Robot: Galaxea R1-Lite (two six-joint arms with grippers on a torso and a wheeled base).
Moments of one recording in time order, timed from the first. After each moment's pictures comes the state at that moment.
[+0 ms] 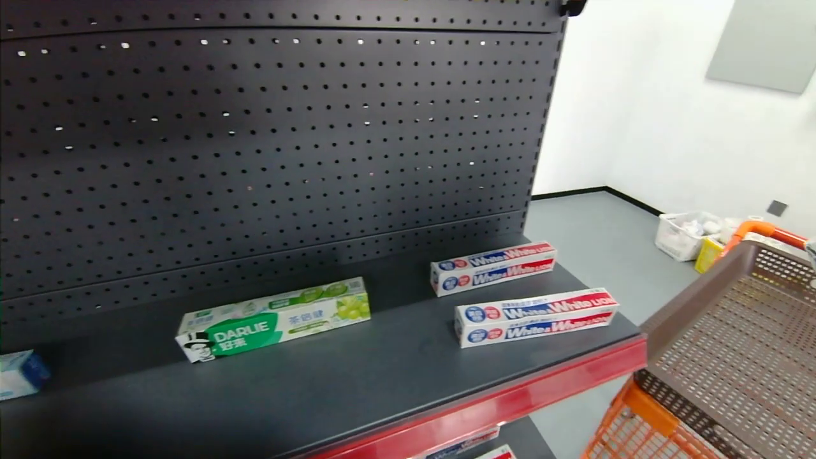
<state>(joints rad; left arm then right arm) 0.00 0.00 0.00 0.00 0.05 -0.04 0.23 0.72 -0.70 0.33 -0.22 -0.22</state>
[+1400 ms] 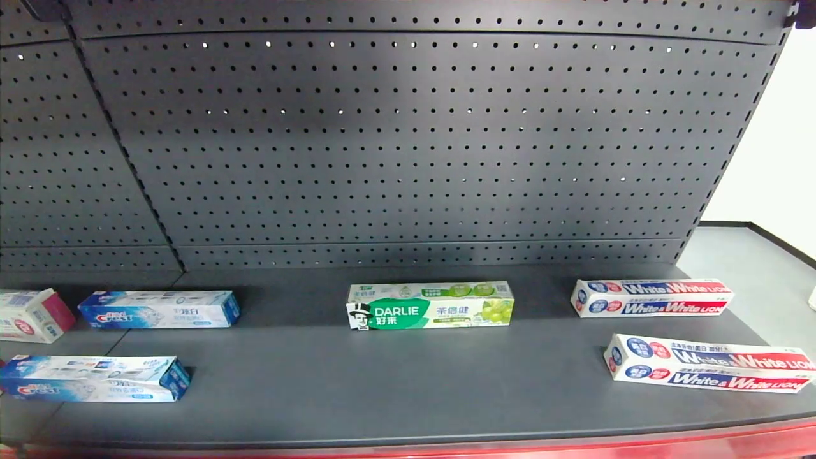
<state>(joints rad) 0.00 0.00 0.00 0.00 0.05 -0.04 0.24 0.69 -0.68 0.33 -0.19 -0.20</state>
